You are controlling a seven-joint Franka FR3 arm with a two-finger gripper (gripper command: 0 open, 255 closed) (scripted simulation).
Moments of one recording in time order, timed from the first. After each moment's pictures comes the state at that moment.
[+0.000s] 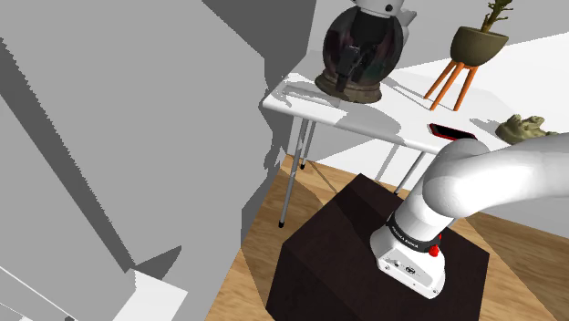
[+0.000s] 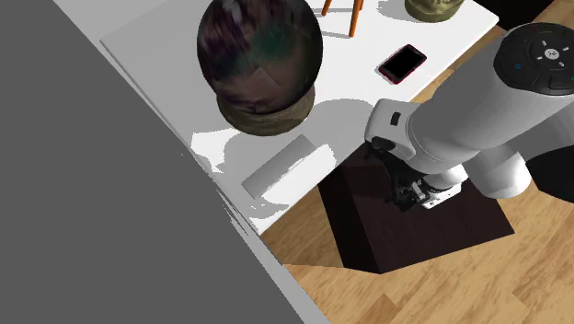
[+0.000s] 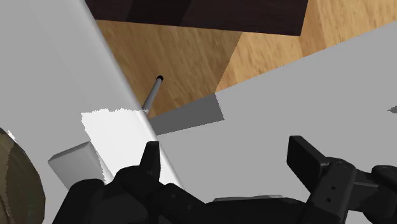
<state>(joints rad) 0.02 -0.82 0.05 -2.42 0.01 1.66 -0.04</state>
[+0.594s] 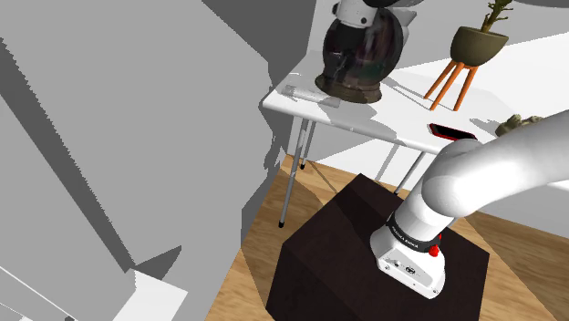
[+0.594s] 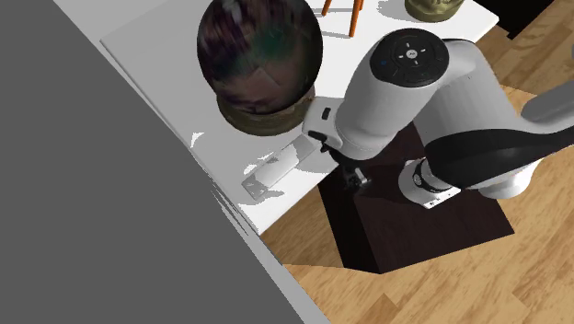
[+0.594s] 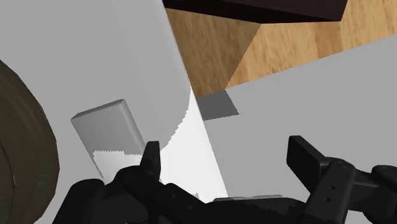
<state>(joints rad) 0.00 -0.59 -0.06 -2.36 -0.05 1.81 -0.20</state>
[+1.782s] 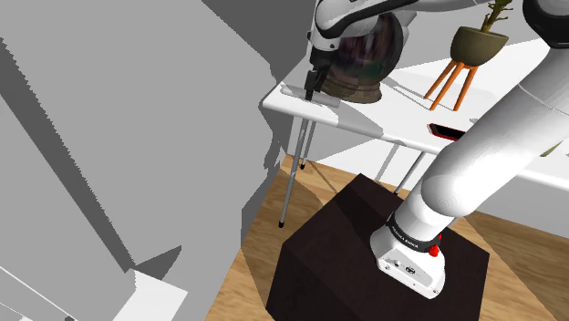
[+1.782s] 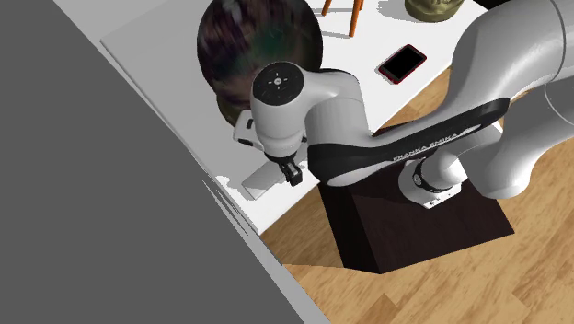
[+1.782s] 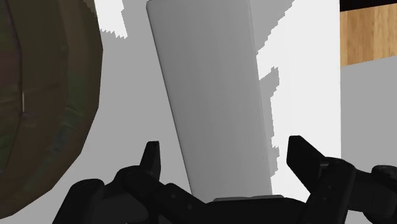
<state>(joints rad) -0.01 -0.17 -0.18 -2.20 -0.05 2.05 -0.45</state>
